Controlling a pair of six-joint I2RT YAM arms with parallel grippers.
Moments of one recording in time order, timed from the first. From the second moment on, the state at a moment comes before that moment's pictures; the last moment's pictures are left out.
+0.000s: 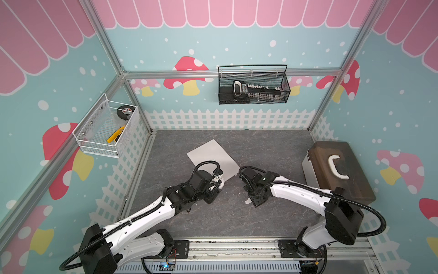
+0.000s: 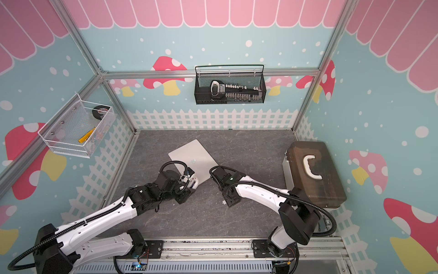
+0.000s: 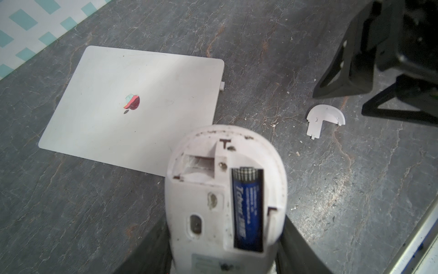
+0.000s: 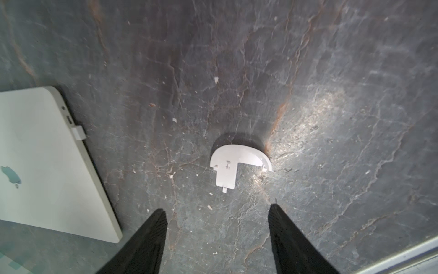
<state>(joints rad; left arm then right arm) -0.79 1.08 0.78 -0.50 -0.10 0.04 0.85 1.53 1.00 -0.82 0.12 1.88</state>
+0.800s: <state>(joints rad) -0.80 1.09 0.78 -0.50 -0.10 0.04 0.86 1.55 0.83 -0.55 0.16 1.88</state>
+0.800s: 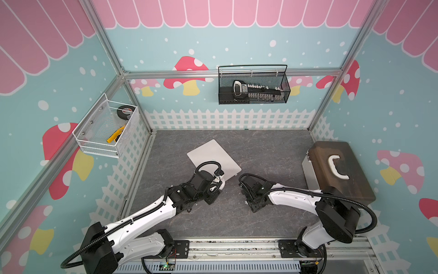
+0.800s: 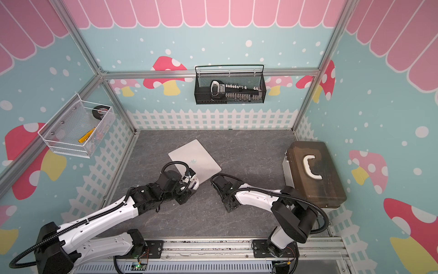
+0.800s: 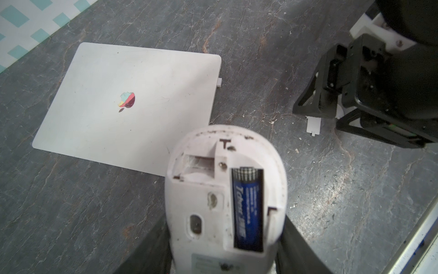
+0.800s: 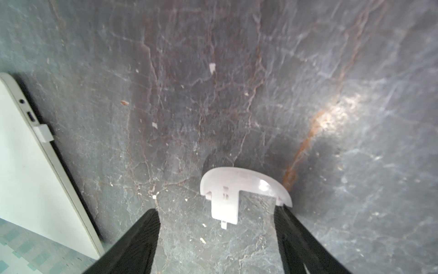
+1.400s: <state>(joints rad) -0.80 1.10 0.78 -0.50 -0.11 0.05 0.73 1.68 0.97 -0.59 0.19 1.73</state>
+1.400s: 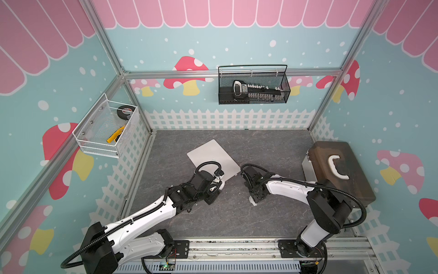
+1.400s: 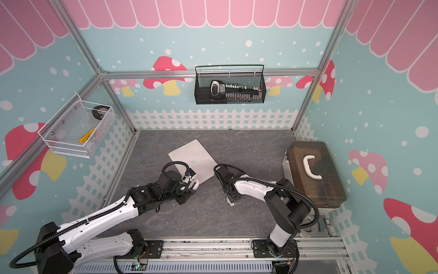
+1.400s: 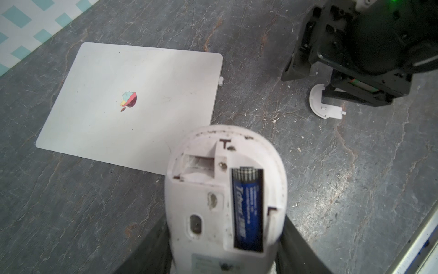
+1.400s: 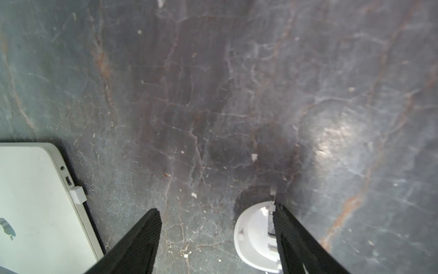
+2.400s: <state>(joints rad) -0.80 1.11 0.78 -0.62 0.04 0.10 0.78 1.76 1.25 -0.93 0.12 0.66</state>
